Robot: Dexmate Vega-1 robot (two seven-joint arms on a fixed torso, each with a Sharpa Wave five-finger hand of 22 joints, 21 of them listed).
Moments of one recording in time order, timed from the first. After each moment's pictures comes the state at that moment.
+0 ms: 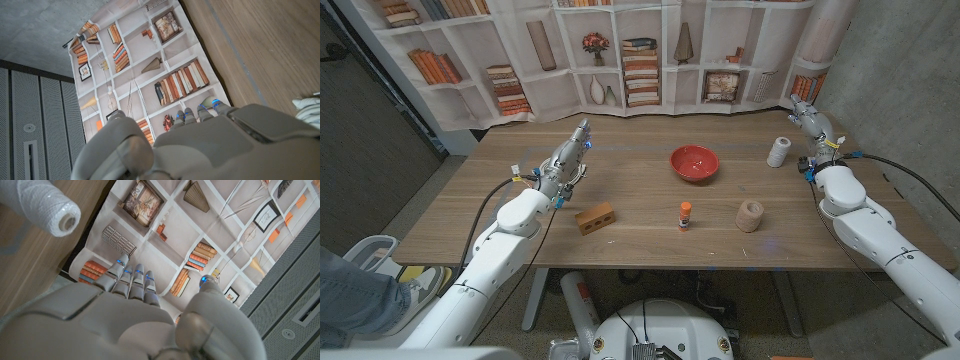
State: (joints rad) left arm 1.14 0.48 0.11 -1.73 -0.39 -0.10 -0.07; left_hand 0.33 -0.01 0.01 0.11 0.40 -0.14 0.05 0.21 0.18 -0.15 0.01 0.22 0.19 -0.17 0.03 0.19 0.18 -0.17 -0.03 0.21 0.18; right arm -0.98 -0.71 -0.20 -1.52 0.40 0.26 -0.31; right_hand 0.34 -0.07 0.23 -0.04 0.30 0.17 0.06 0.20 0.18 0.20 0.08 0.21 0.18 0.14 0.02 0.18 0.18 0.21 -0.04 0.31 0.17
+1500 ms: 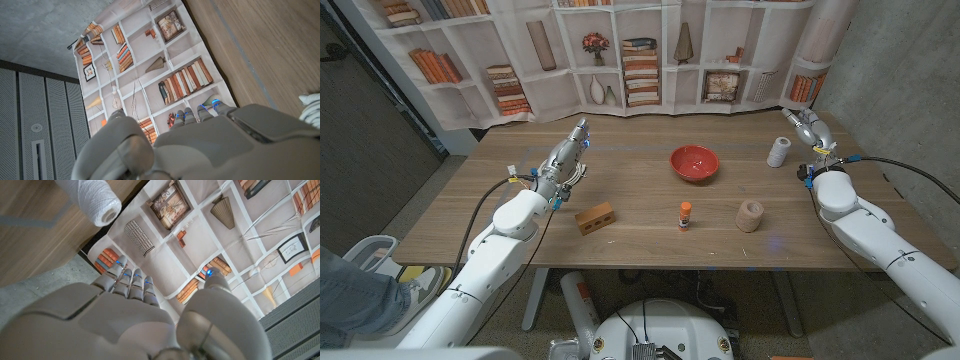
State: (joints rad) left arm 1.16 0.50 0.10 -1.78 -0.39 -0.10 -0.05; left_hand 0.34 -0.01 0.00 0.10 0.40 -0.14 0.05 0.21 0.18 -0.15 0.01 0.21 0.19 -0.17 0.03 0.19 0.18 -0.17 -0.03 0.20 0.18; right arm -0.98 -0.74 -0.24 -1.54 0.23 0.11 -0.45; right_hand 0.42 -0.12 0.22 -0.10 0.35 0.07 0.01 0.18 0.19 0.11 0.07 0.20 0.18 0.06 0.08 0.18 0.18 0.19 0.02 0.24 0.17
